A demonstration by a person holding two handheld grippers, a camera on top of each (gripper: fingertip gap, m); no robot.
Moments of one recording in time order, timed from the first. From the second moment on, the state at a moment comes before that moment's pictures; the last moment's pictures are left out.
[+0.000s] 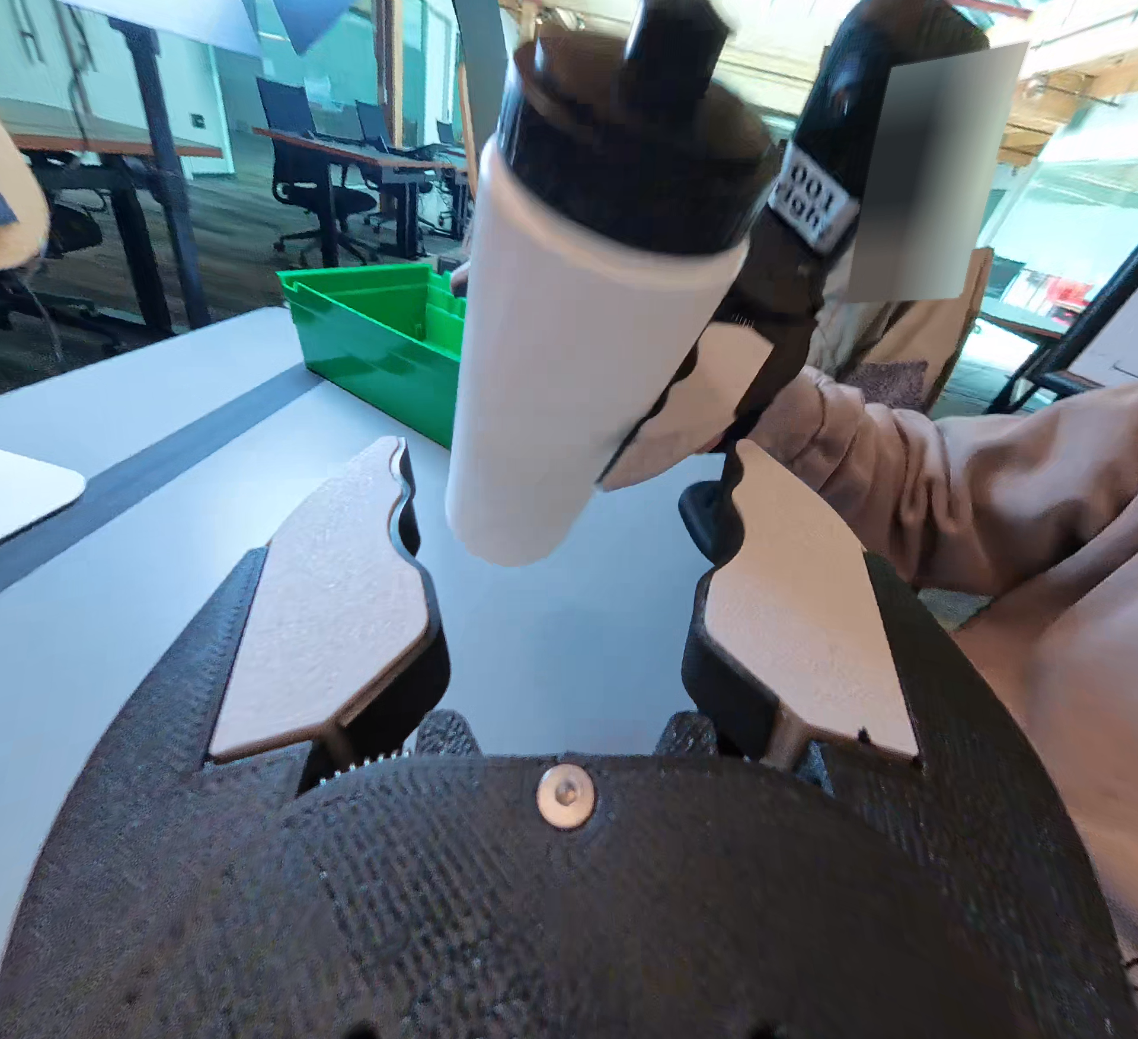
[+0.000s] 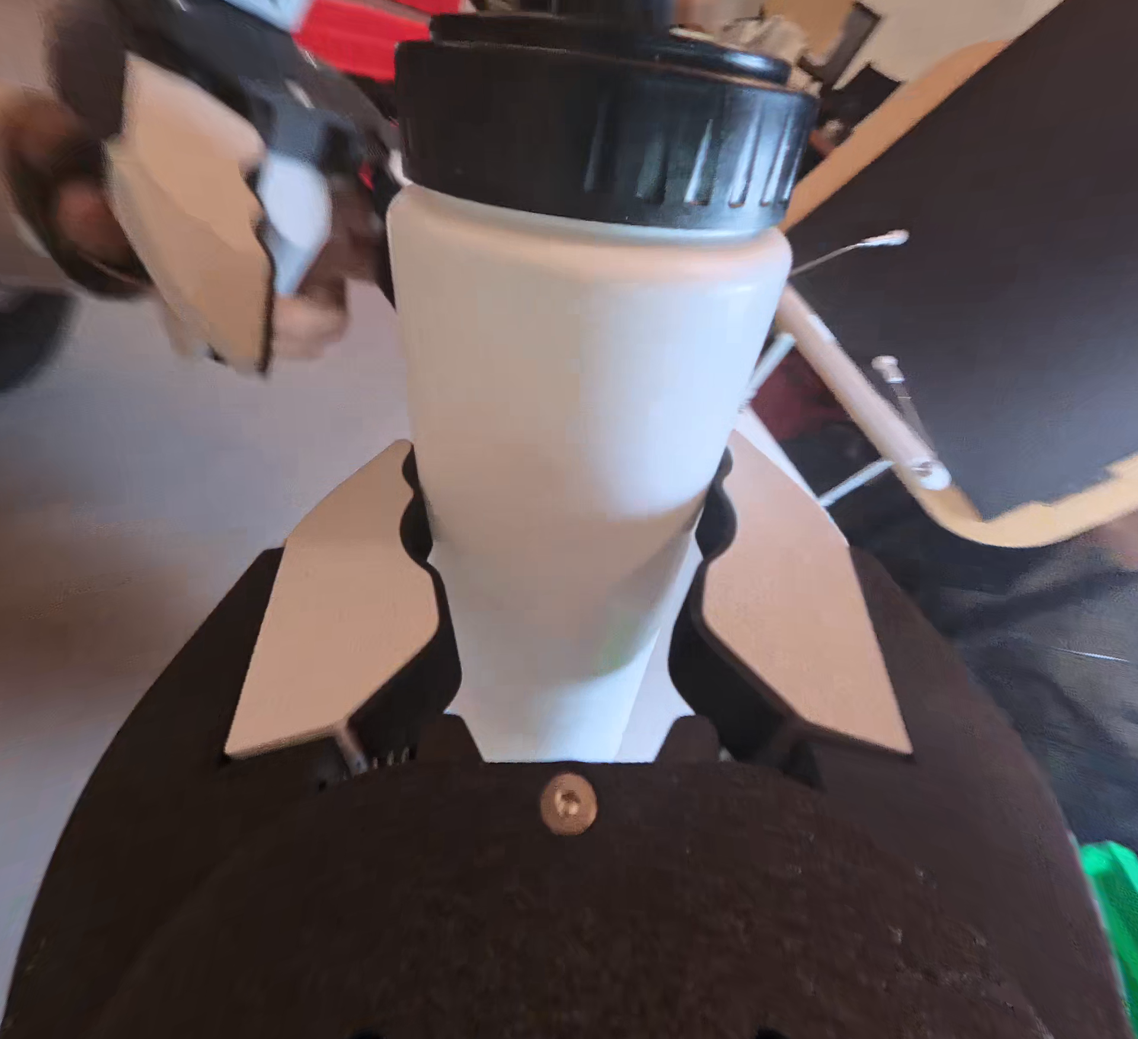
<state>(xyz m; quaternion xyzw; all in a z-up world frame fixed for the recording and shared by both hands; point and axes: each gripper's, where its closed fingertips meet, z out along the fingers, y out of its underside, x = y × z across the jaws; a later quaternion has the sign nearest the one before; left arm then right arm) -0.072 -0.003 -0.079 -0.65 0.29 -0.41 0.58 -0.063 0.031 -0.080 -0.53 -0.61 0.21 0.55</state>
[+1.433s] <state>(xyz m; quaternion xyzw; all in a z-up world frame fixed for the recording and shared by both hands) -0.174 0.025 -0.054 -0.61 0.14 -0.48 0.61 -0.023 0.078 -0.050 -0.56 -0.33 0.52 0.55</state>
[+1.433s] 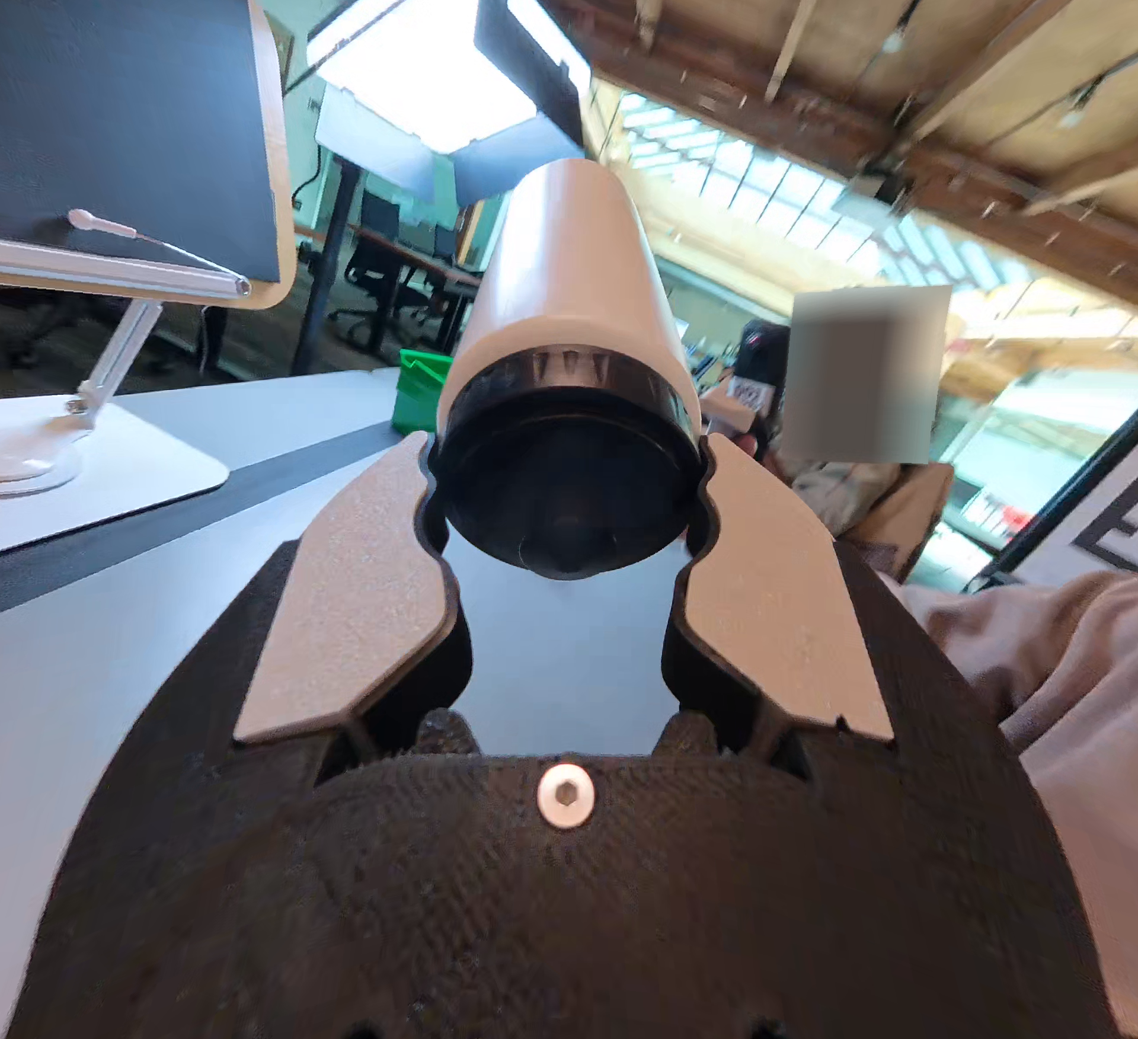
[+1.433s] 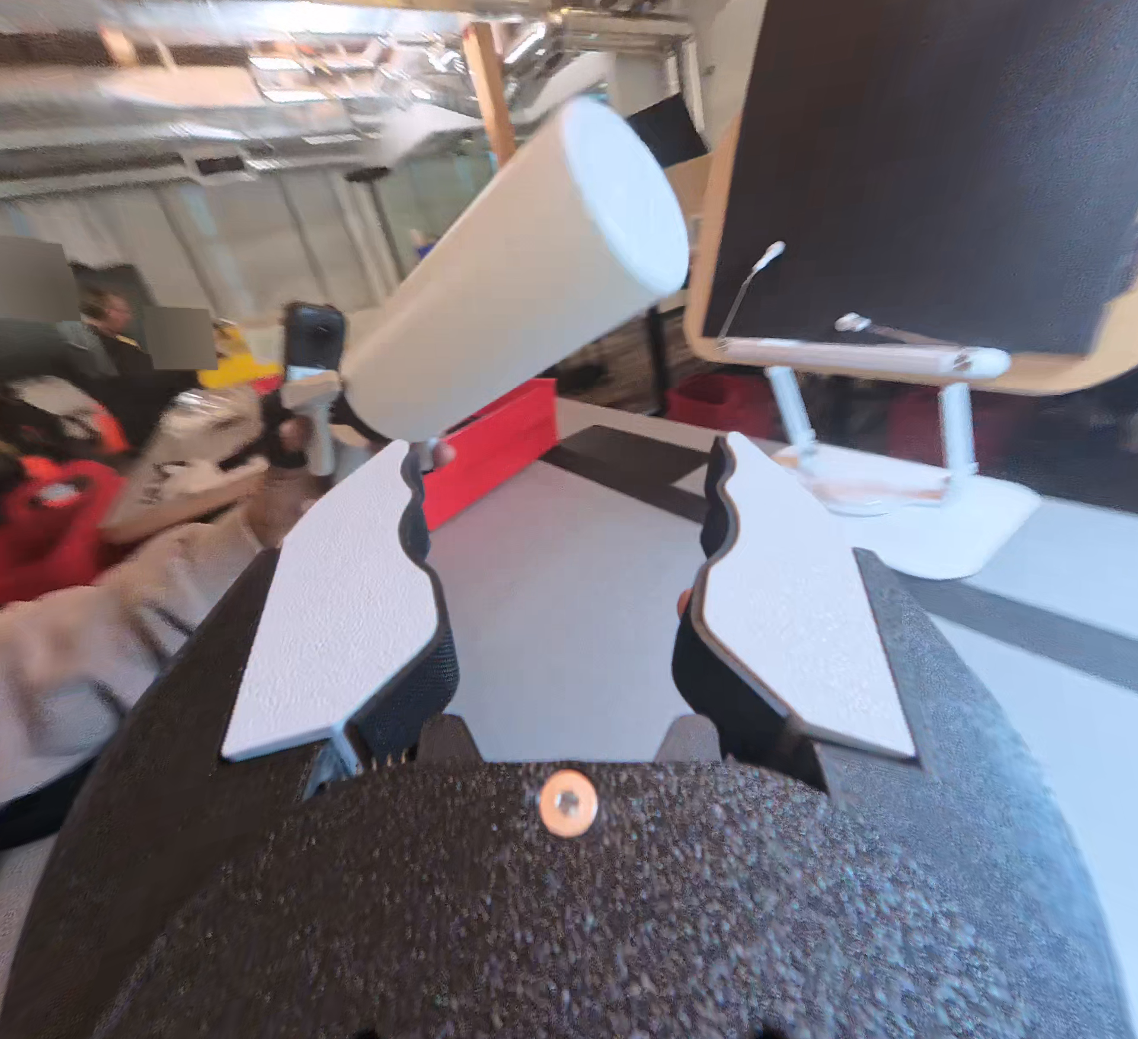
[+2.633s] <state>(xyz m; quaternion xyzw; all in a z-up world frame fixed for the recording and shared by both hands) -0.099 0.006 -0.067 -0.70 0.29 -0.23 0.61 -0.043 0.058 -0.069 -0.47 -0.55 0.19 0.67</state>
